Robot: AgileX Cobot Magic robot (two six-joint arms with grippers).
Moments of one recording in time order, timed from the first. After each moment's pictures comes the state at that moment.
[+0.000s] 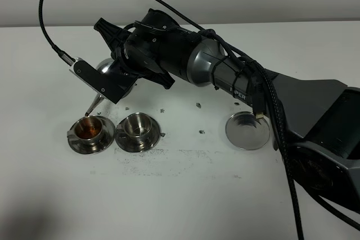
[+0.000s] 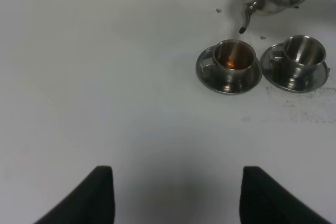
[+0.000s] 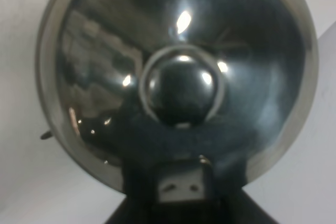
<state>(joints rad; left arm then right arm) 0.02 0.00 -0.50 -0.04 1.04 0.04 0.81 2.35 -2.09 -0.35 0.72 -1.56</state>
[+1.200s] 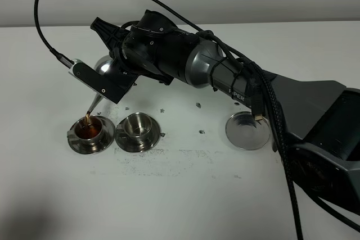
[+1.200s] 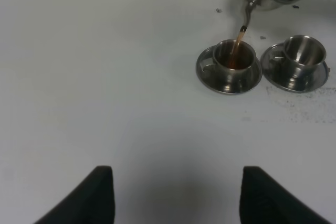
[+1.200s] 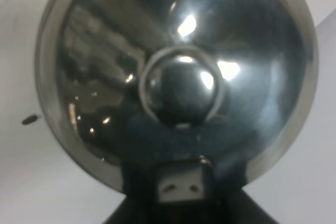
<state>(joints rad) 0.02 0.00 -0.50 -0.04 1.04 0.04 0.82 2.35 -2.09 -0.40 0.70 -1.57</state>
